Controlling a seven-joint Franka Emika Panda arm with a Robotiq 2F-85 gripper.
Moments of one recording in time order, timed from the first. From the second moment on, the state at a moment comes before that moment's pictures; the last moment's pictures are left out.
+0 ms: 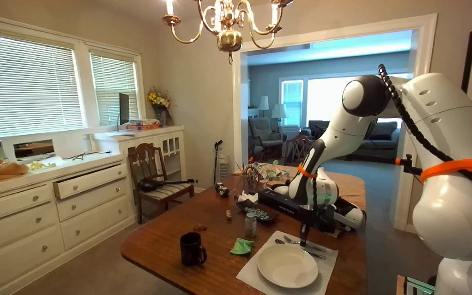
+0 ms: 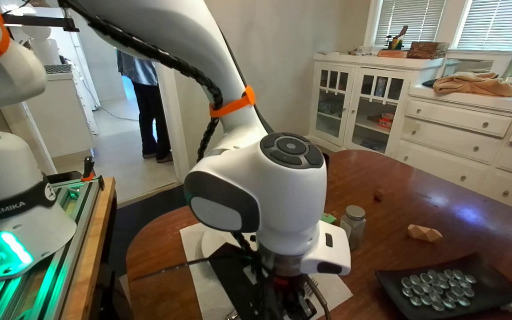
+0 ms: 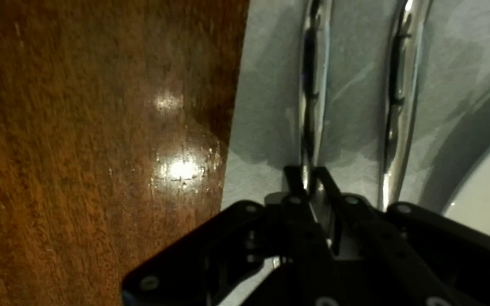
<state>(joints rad) -0.75 0.59 0.12 -2.23 0.10 2.82 -0.96</state>
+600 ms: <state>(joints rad) -0.48 0.48 -0.07 -2.31 -0.01 2.83 -0.74</state>
